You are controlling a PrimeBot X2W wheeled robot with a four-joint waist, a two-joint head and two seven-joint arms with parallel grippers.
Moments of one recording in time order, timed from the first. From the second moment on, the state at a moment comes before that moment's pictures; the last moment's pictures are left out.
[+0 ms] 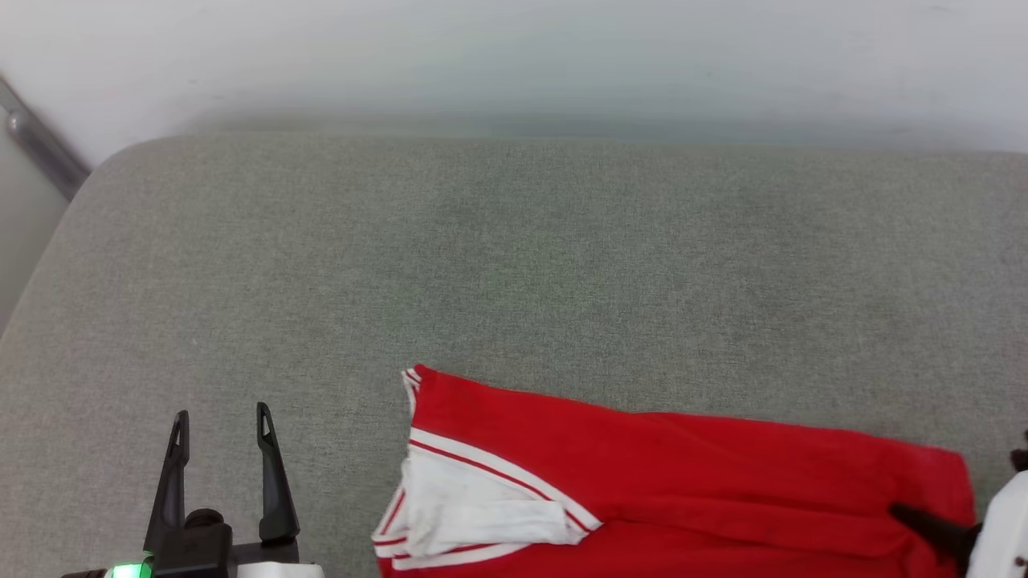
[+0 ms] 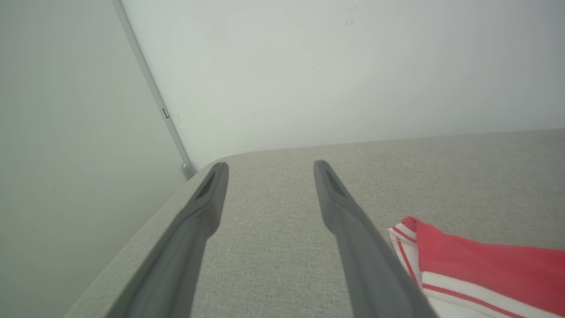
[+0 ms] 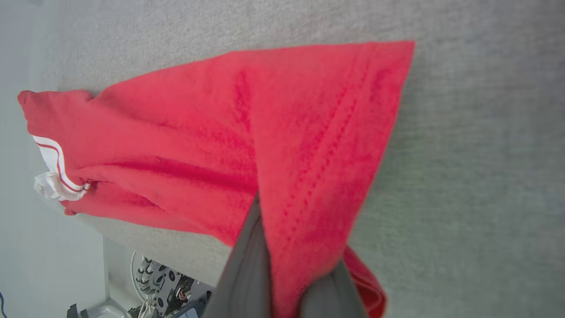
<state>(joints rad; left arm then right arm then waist) 0.17 0.20 -0.12 -0.17 -0.05 0.33 -0.26 -0.05 -0.54 0.10 0.30 1.06 0.13 0.64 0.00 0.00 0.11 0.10</state>
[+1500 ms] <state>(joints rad) 0.15 0.08 -0.03 -0.09 -0.03 0.15 -0.26 -0.52 -0.32 0.70 0.18 0.80 0.13 0.88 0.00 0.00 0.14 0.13</state>
